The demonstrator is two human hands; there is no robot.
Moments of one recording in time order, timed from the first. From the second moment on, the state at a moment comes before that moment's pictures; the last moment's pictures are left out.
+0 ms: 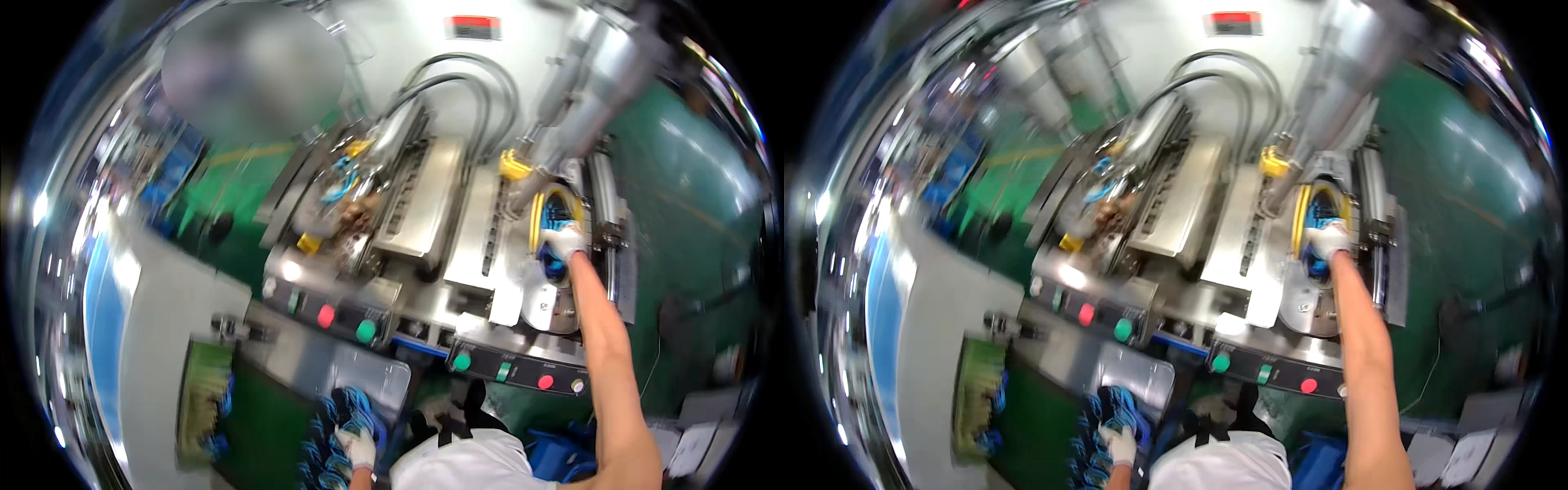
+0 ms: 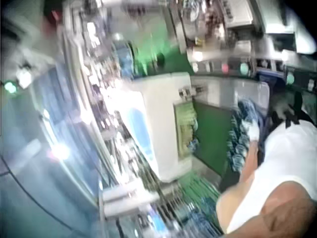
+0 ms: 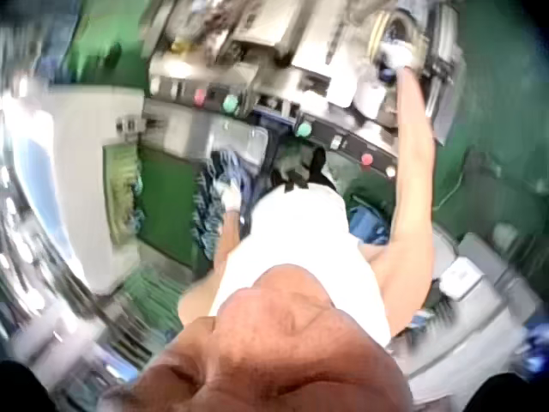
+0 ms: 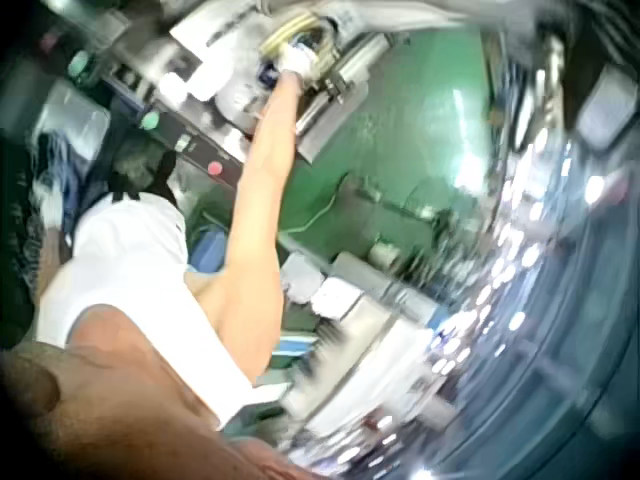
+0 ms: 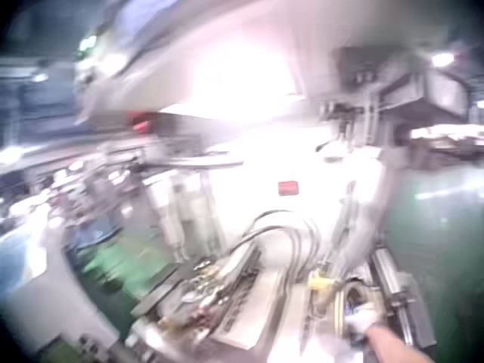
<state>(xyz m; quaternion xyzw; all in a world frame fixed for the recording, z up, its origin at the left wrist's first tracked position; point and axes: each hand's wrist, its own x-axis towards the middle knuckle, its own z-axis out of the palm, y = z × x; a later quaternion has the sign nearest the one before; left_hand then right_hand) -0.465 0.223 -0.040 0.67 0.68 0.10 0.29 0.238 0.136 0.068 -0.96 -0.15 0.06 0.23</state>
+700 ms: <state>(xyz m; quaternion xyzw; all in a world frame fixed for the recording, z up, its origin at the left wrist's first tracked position) -0.574 0.238 -0.151 0.67 0.65 0.24 0.28 -0.341 0.207 0.008 -0.74 -0.56 0.37 0.07</state>
